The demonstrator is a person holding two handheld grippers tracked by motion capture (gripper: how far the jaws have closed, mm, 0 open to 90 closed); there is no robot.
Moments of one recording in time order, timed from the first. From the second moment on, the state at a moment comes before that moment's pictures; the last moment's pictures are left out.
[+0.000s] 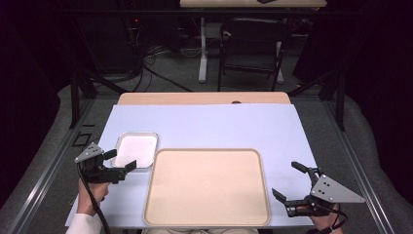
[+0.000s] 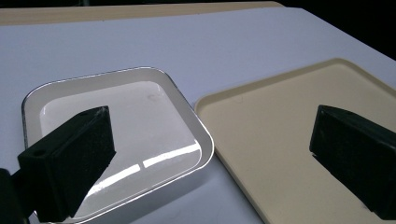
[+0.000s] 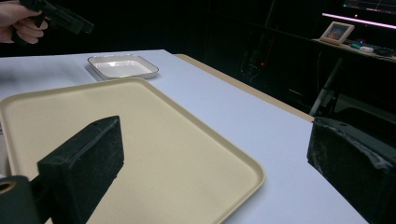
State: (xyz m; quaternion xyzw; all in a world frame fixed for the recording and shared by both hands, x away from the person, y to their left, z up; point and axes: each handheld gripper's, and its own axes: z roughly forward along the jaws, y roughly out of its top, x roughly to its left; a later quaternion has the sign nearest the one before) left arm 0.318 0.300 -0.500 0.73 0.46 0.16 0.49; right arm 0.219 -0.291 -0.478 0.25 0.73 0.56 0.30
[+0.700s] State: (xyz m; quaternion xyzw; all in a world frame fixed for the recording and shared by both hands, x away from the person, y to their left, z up) left arm 0.356 0.320 -0.514 0.72 0.50 0.15 0.45; right arm 0.220 -0.291 -0.479 0.25 0.74 0.55 0.30
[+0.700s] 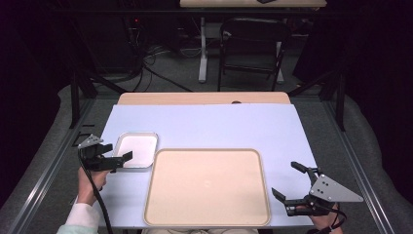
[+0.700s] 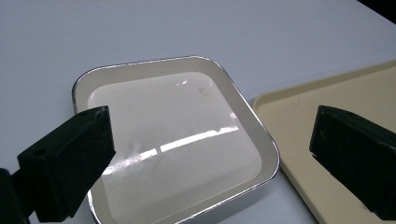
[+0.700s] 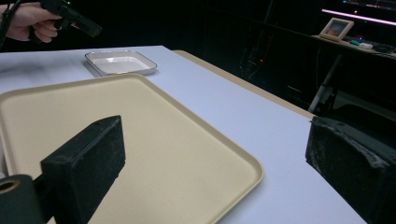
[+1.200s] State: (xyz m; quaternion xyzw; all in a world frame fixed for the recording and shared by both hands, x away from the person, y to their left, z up) left arm 0.382 0.341 -0.531 0.70 0.55 0.15 0.42; right arm 0.222 -0.290 -0.480 0.25 0.74 0.55 0.30
